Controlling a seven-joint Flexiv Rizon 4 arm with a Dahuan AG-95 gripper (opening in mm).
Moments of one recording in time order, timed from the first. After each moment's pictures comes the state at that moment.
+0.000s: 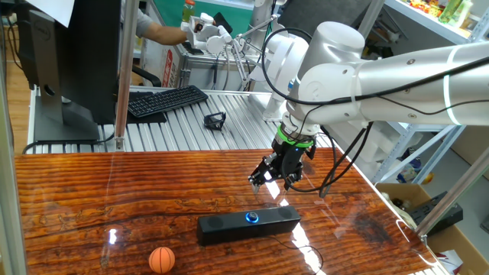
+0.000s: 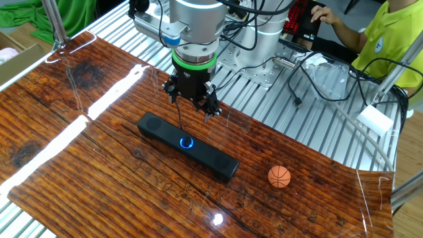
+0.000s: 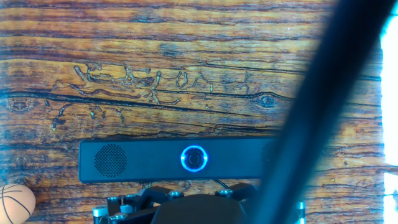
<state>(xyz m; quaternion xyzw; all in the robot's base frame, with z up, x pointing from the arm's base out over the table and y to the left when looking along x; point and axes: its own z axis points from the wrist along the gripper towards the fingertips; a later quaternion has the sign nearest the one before) 0.500 0.000 0.170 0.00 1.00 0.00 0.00</state>
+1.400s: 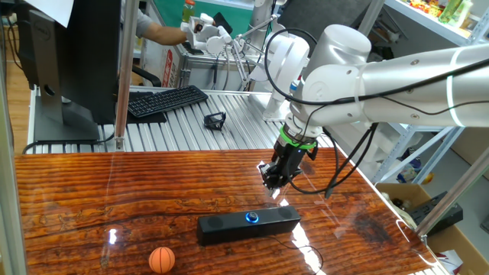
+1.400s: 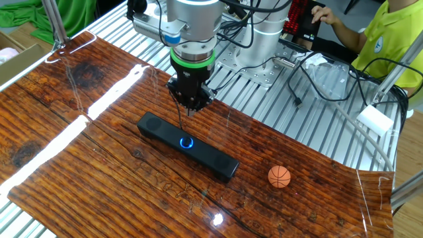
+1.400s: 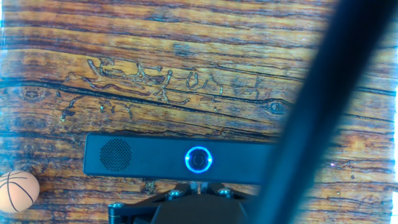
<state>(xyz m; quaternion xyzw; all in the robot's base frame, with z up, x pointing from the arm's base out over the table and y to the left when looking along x) 0.499 0.001 0.168 -0.04 1.00 0.02 0.01</state>
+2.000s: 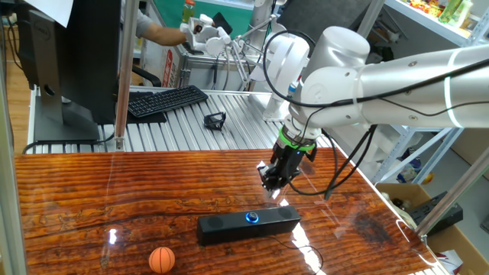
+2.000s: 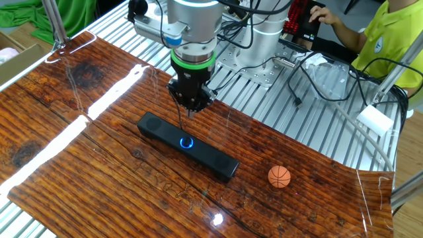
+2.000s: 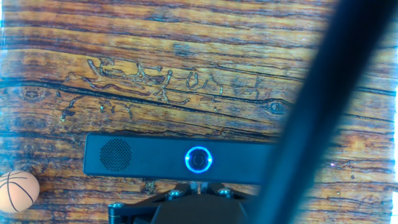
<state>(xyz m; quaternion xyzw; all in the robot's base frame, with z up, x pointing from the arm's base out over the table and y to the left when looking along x) 0.498 0.004 0.161 -0.05 1.00 0.02 0.01</state>
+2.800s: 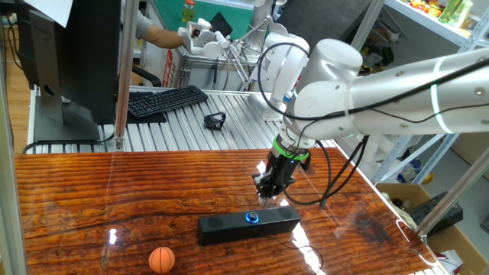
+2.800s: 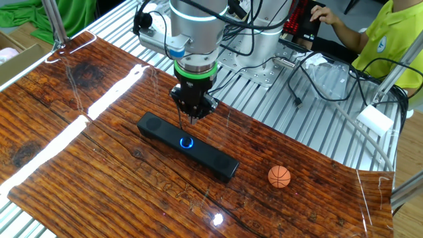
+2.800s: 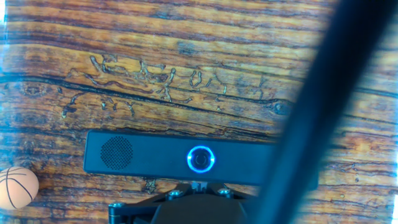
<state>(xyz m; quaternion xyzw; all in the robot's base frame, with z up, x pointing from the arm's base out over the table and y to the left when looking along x) 0.499 0.011 0.132 -0.04 1.00 0.02 0.01</state>
